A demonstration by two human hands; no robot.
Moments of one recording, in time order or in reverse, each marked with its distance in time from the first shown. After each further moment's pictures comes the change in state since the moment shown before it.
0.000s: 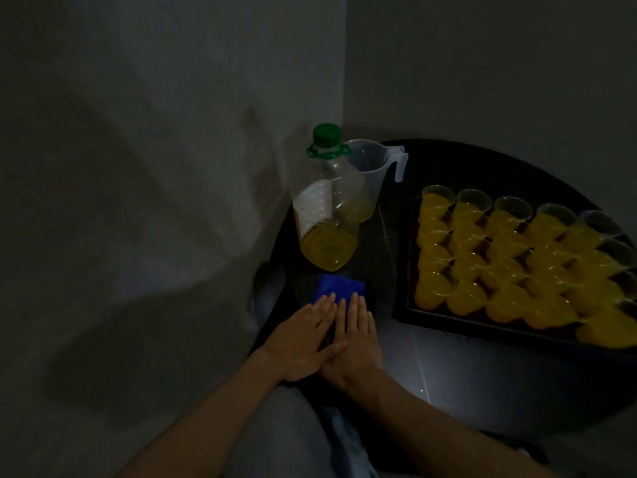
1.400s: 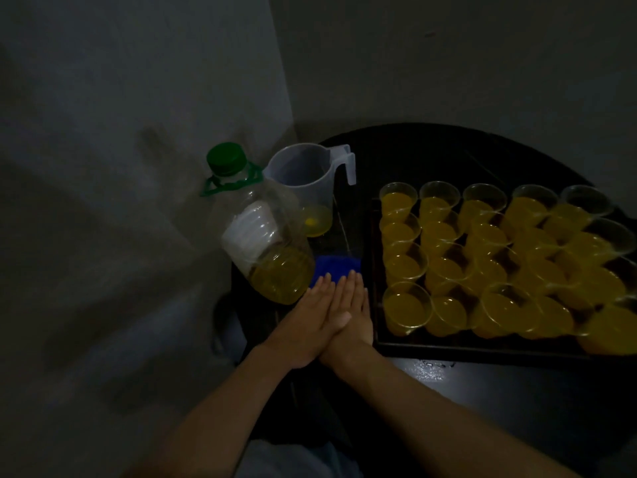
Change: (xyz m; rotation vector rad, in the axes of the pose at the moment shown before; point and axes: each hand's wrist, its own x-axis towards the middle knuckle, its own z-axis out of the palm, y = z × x) left_hand 0.129 0.014 -0.023 -0.444 -0.012 -0.027; right_hand 0.087 0.060 -0.038 -0.110 -0.059 0.151
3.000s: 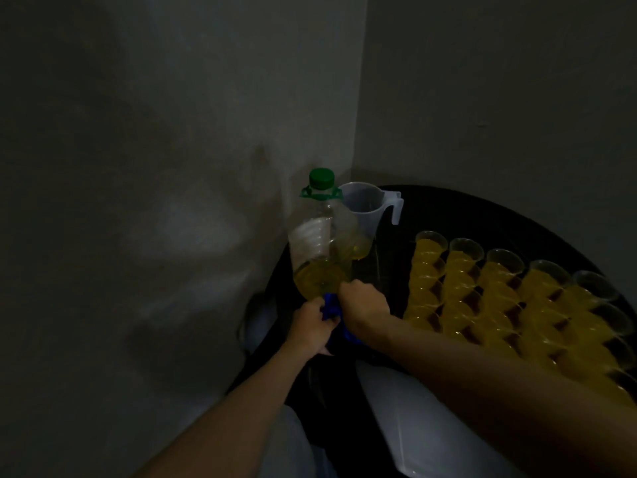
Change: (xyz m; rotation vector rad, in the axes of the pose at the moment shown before) left_hand -0.058 0.046 -0.020 -0.713 0.487 -0.491; right_hand -0.029 0.007 -0.102 0.061 0.112 -0.306
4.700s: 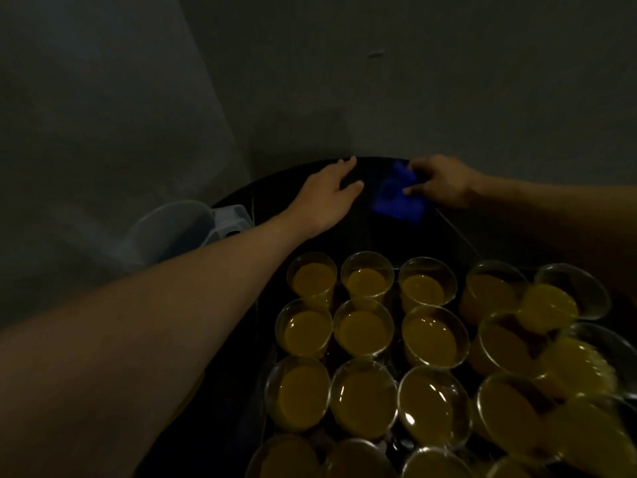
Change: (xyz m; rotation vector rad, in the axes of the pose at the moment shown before) left_hand 0.249 0.244 0.196 0.463 -0.249 0.535; right_hand 0.147 0.418 -0.086 0.510 0.175 0.223
